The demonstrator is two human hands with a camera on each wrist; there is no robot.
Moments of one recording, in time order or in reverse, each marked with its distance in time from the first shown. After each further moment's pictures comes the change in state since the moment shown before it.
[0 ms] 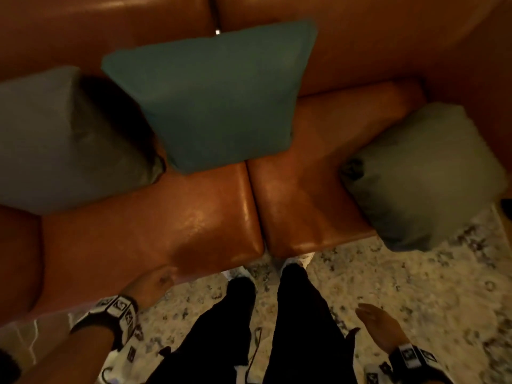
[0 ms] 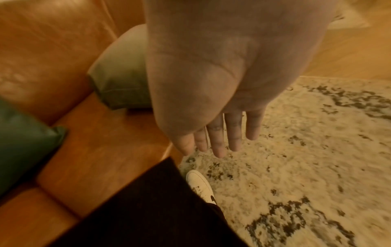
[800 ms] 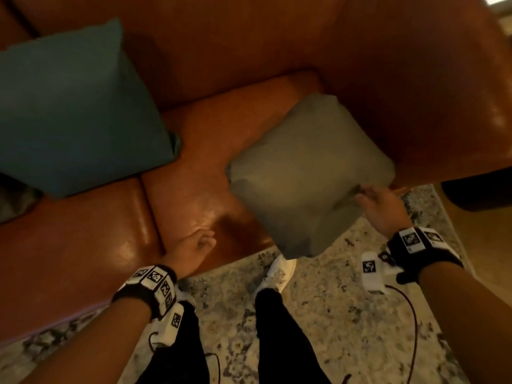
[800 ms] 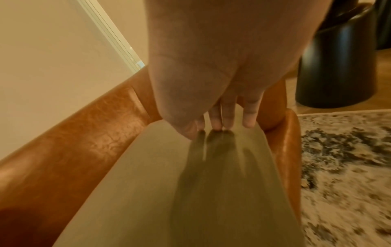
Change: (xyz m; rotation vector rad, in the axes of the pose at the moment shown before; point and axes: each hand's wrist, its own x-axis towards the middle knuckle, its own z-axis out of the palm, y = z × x) left_hand 0.058 0.418 0.090 -0.369 0.082 0.236; right_hand 0.051 0.041 -0.366 0.143 0.626 -0.436
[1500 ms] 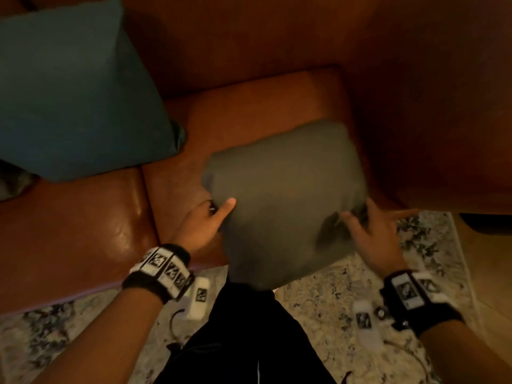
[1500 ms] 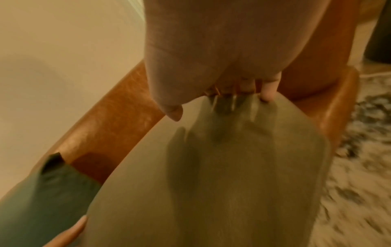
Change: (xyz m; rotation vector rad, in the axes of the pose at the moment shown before) left_hand 0.041 0.084 -0.013 -0.402 0.141 -0.026; right_hand 0.012 -0.006 0.026 0.046 -0.052 -0.058
